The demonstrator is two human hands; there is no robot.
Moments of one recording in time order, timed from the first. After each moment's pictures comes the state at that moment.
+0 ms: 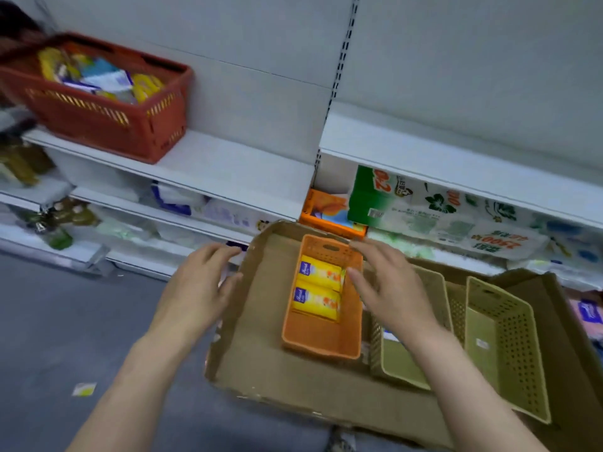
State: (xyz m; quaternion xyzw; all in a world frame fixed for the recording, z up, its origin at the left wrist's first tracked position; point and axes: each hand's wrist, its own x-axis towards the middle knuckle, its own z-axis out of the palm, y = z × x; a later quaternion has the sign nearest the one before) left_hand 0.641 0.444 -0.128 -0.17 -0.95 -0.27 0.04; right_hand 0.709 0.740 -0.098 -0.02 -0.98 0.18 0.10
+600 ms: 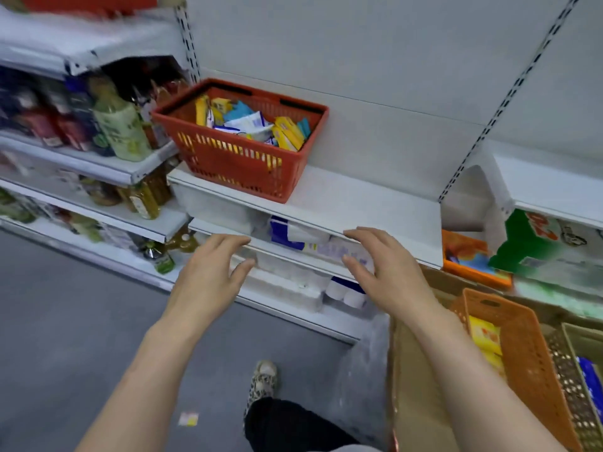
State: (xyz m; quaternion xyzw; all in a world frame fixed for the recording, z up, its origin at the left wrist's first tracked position) left_hand 0.474 0.133 -0.108 -0.11 -0.95 -0.27 0.07; right_hand 0.500 0.421 -0.098 0.06 -0.97 0.24 0.09
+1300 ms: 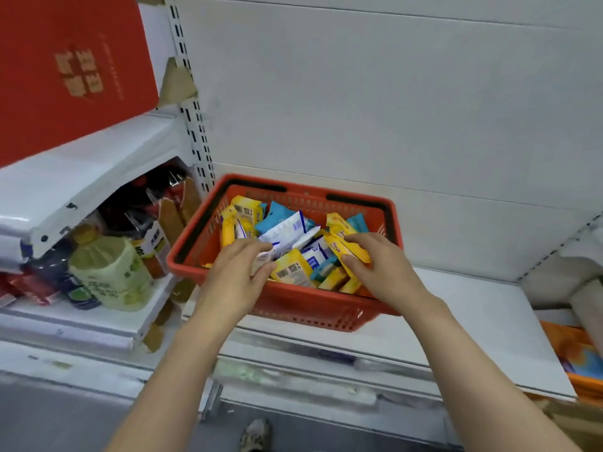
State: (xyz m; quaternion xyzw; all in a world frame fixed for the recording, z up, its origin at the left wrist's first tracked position) left_hand 0.060 0.033 -0.078 -0.20 -0.92 -0.32 0.06; right_hand 0.105 0.297 -0.080 -0.05 -0.96 0.25 0.08
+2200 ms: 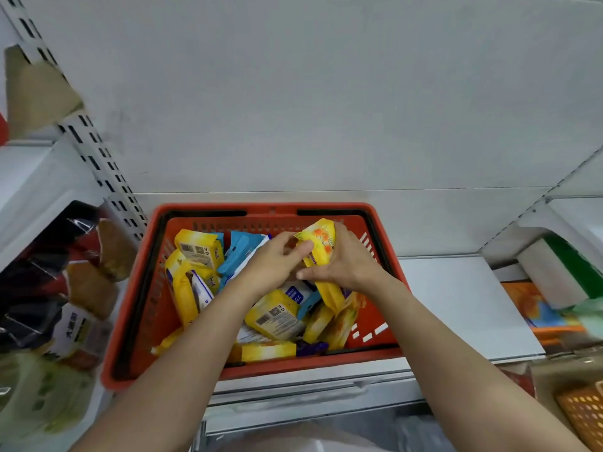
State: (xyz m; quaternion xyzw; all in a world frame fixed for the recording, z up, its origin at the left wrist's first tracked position) left_hand -0.097 0.144 -0.116 -0.23 -0.77 -0.51 -0.31; right_hand -0.011 0.303 -0.111 -0.21 -0.89 0.40 0.00
